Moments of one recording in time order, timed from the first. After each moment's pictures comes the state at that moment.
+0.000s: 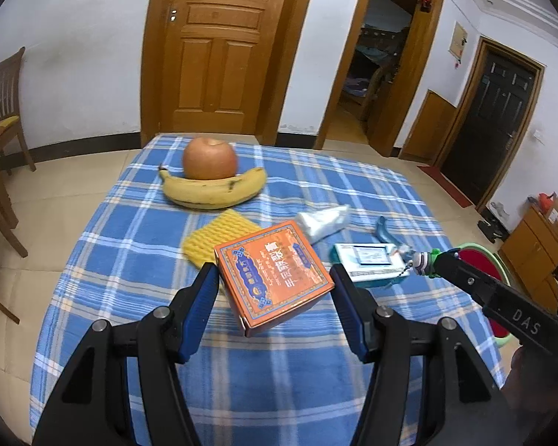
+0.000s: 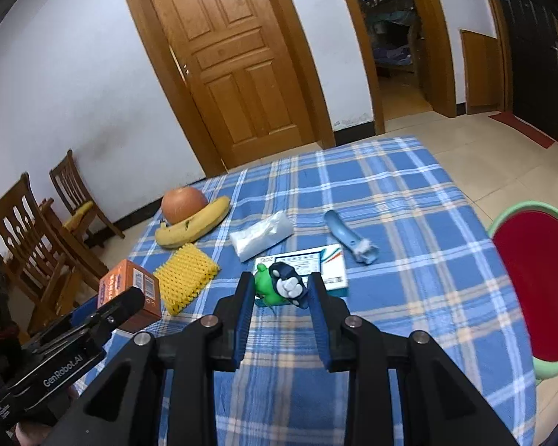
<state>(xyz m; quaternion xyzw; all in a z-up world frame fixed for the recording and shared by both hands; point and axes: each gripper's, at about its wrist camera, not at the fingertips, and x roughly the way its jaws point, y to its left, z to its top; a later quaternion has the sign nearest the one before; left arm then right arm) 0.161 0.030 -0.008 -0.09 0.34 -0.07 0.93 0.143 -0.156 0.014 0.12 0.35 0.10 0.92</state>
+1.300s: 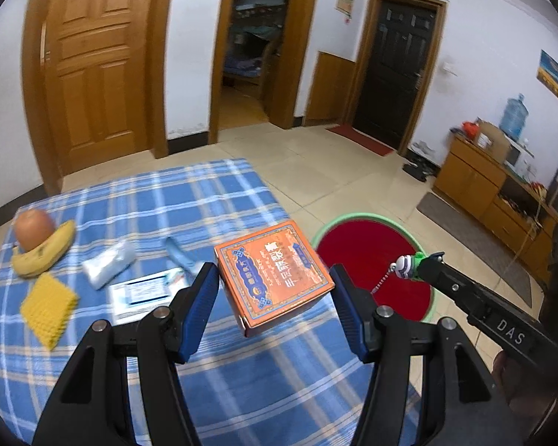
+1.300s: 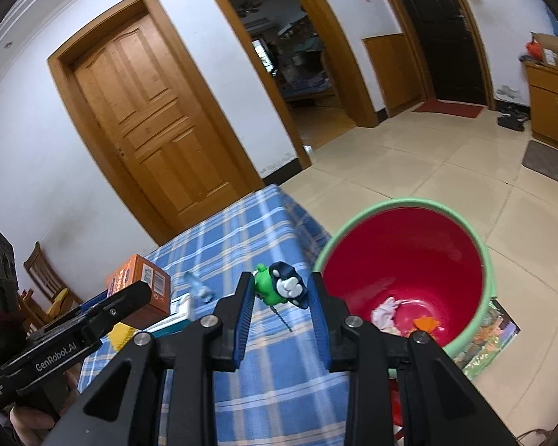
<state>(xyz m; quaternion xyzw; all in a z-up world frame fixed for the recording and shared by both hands) 0.165 -0.177 0.034 0.01 0.34 -0.25 0.91 0.061 -0.349 0.029 0.23 0.28 -0.02 0.93</state>
